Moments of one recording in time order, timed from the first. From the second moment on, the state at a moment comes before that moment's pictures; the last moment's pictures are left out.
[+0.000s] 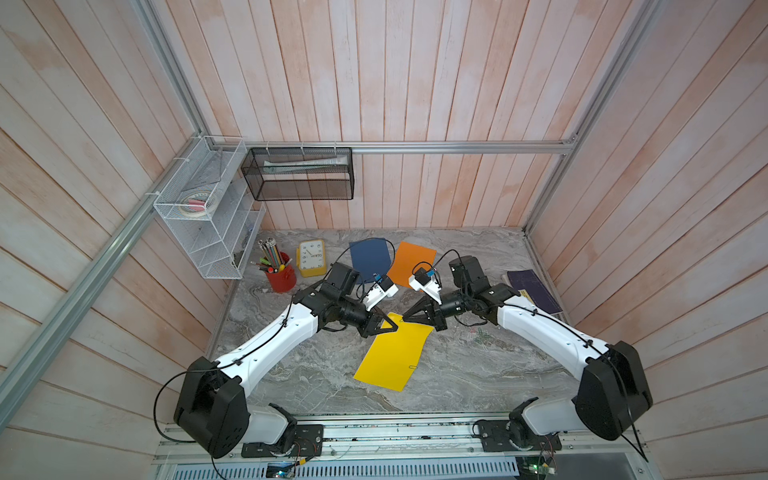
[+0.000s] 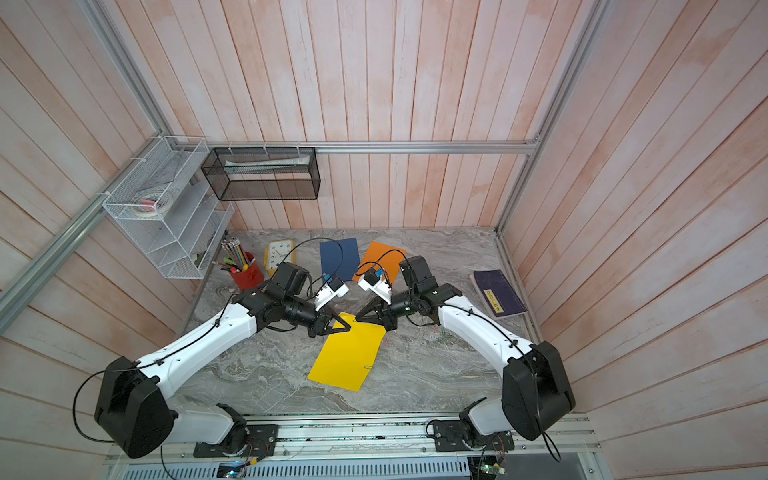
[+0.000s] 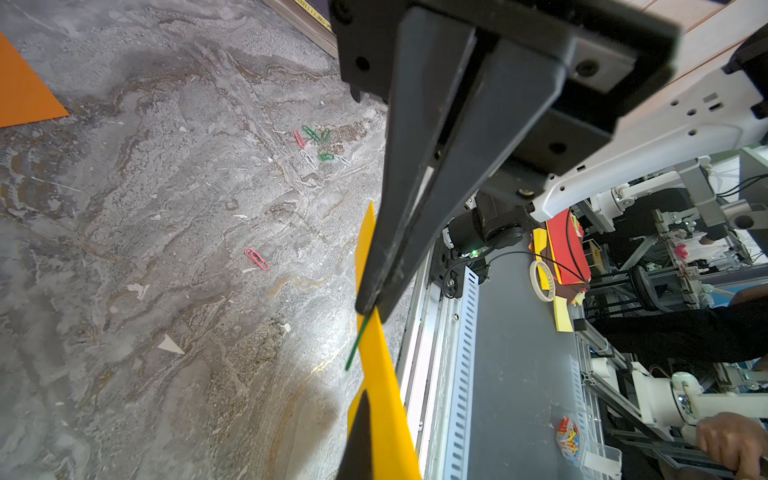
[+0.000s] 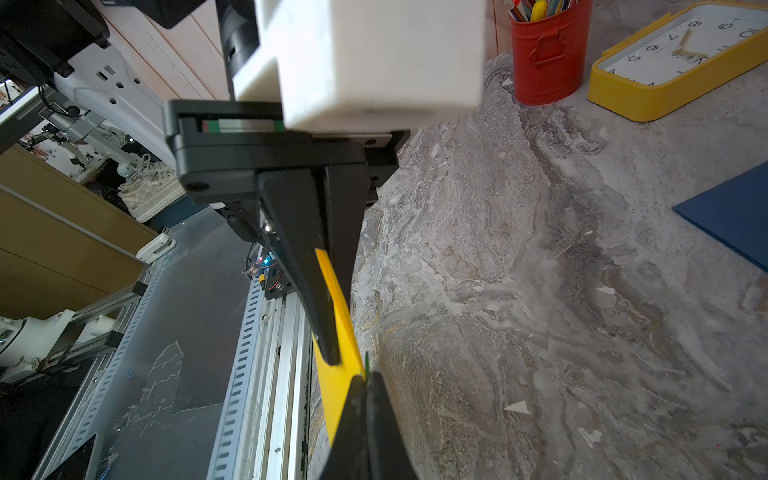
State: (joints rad) left arm -0.55 1.39 1.07 -0.61 0.89 0.09; right arm 0.53 1.42 1.04 -0.42 -1.04 -0.25
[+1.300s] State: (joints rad) left arm -0.56 1.42 1.09 -0.59 0.88 0.11; right arm 0.51 1.38 1.00 -0.40 -1.02 -0.23
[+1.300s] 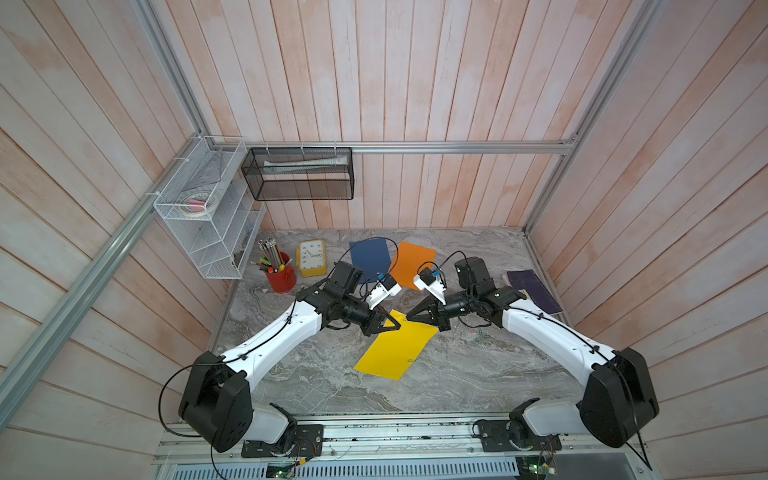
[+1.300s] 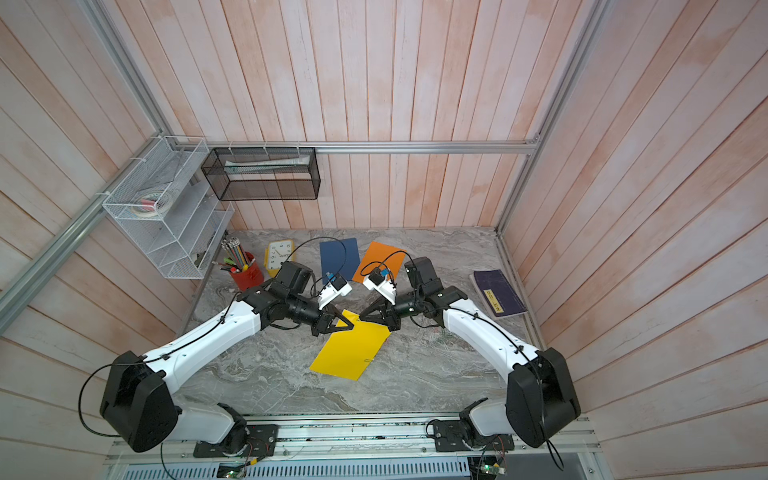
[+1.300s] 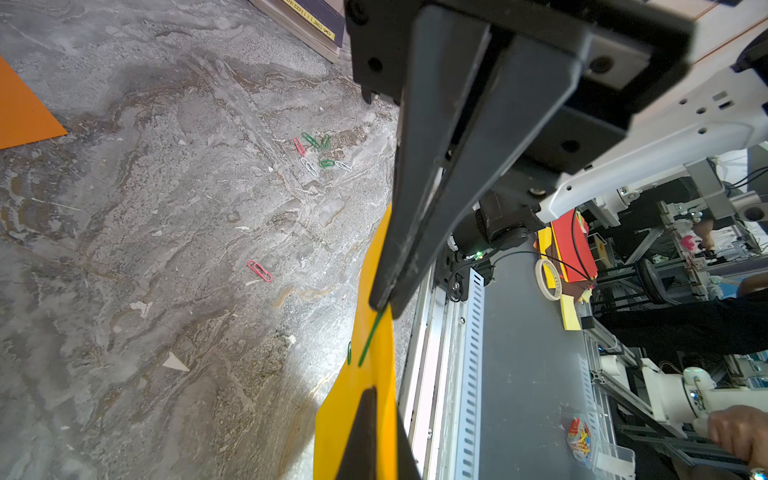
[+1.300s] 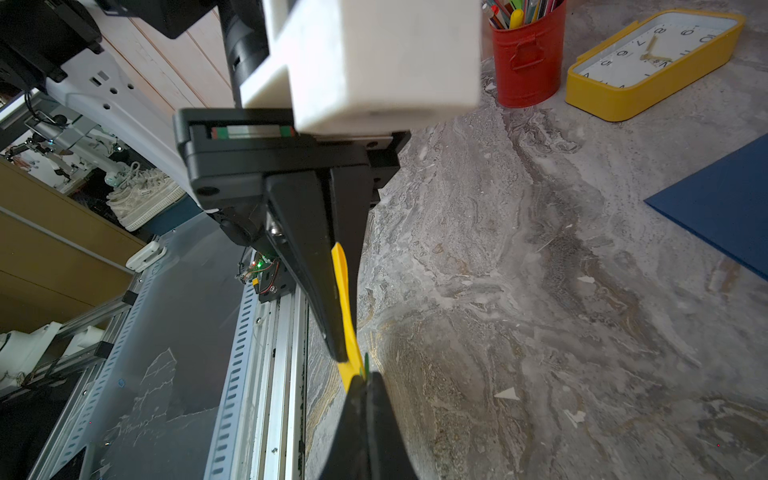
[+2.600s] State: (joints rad) left arm -0.56 1.45 1.09 -0.60 0.88 0.09; right arm 0.25 1.23 0.73 -0.16 -0.85 0.06
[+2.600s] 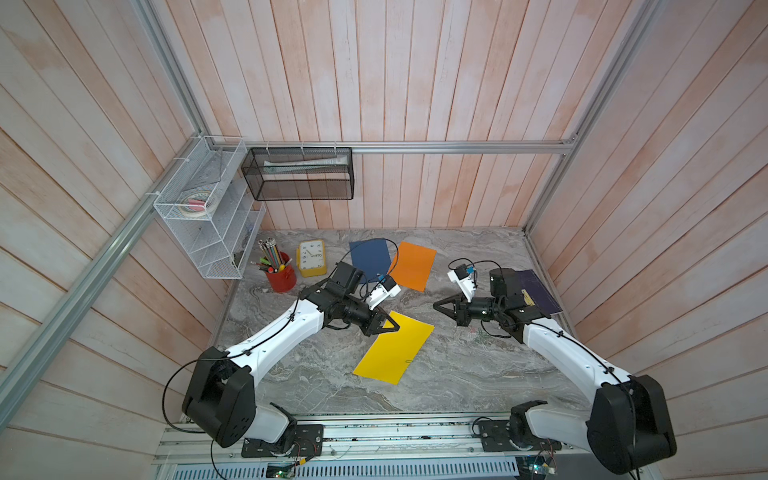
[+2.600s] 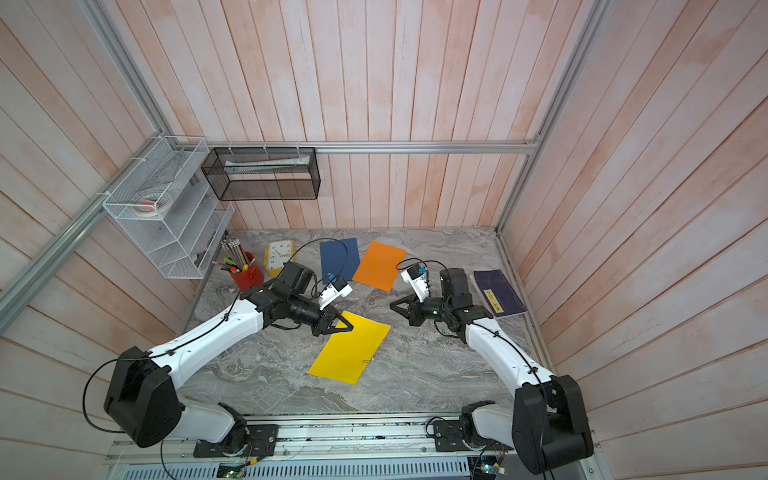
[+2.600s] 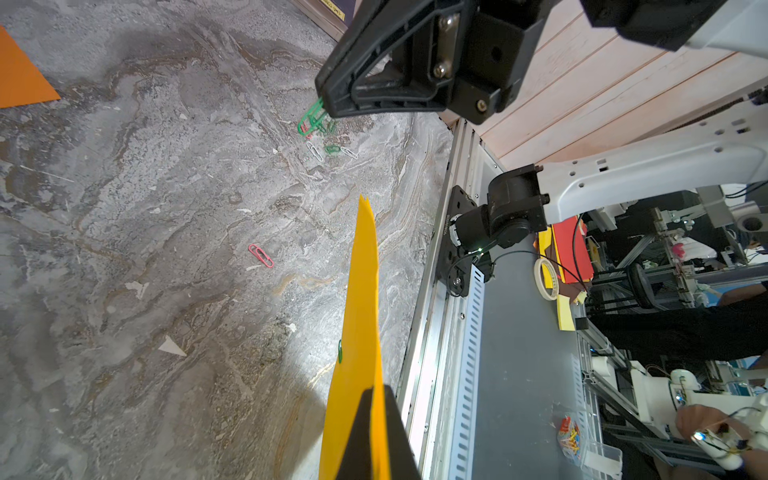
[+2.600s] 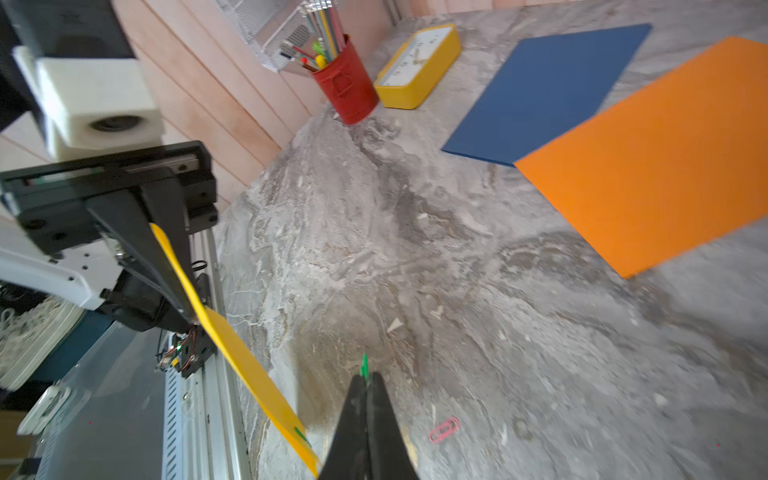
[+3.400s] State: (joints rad) left arm -0.56 1.47 1.09 -0.51 0.85 0.04; right arm 0.00 1.37 0.54 -0.21 -0.50 0.29
